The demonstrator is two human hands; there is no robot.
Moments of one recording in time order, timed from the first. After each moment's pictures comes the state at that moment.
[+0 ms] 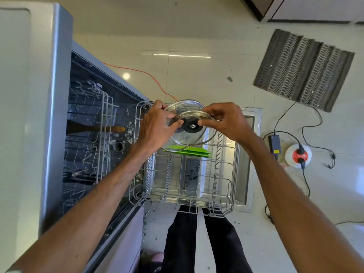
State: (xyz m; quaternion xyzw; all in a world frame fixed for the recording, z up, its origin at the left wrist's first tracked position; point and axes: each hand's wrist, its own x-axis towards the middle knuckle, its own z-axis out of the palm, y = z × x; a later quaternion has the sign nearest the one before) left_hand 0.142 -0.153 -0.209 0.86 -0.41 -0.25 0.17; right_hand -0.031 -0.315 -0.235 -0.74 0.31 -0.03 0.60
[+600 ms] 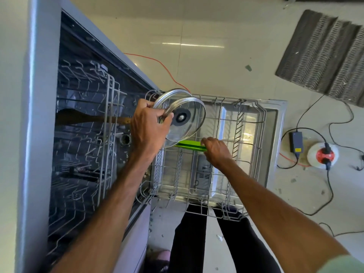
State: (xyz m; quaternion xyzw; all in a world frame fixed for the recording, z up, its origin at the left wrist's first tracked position) left_hand 0.159 -0.107 -0.240 0.93 -0.28 -0.15 0.17; right_hand -0.034 -0.186 -0.420 -0.90 0.25 0.22 0.28
